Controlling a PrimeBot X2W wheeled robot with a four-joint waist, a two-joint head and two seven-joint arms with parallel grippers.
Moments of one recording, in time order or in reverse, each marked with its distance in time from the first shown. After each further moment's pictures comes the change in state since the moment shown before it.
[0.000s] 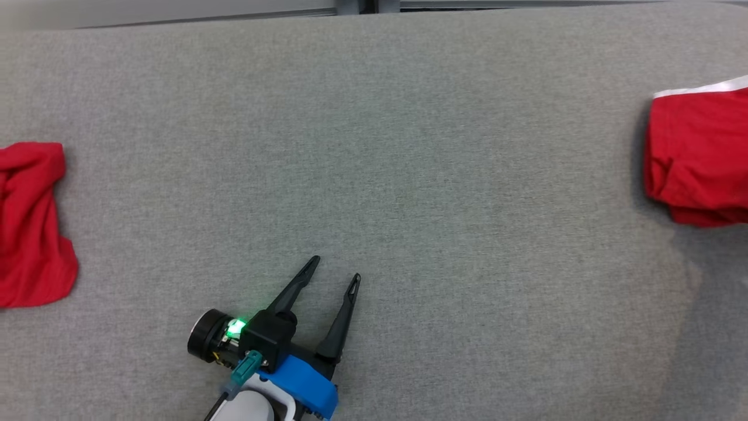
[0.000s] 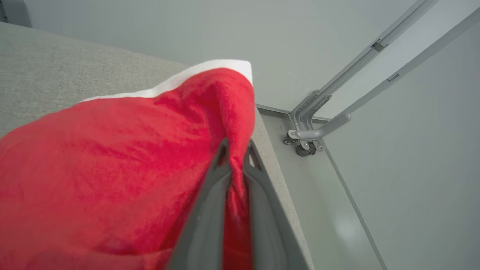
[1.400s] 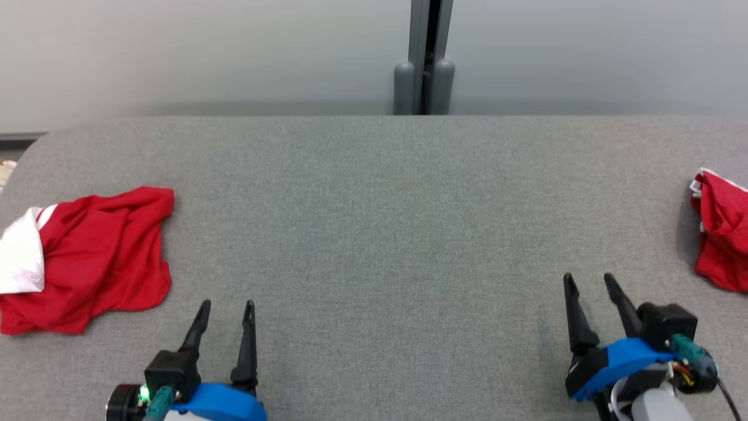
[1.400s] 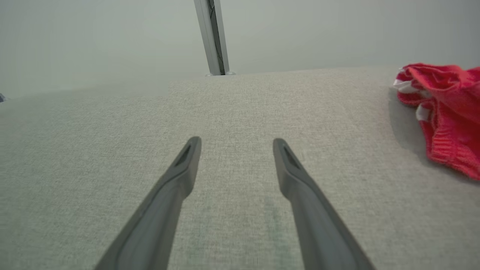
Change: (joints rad) left arm 0.138 -0.073 0.390 0.055 0.059 0.018 0.000; right arm 0.511 0.351 0.272 -0.321 0.384 0.000 -0.173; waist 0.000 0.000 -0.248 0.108
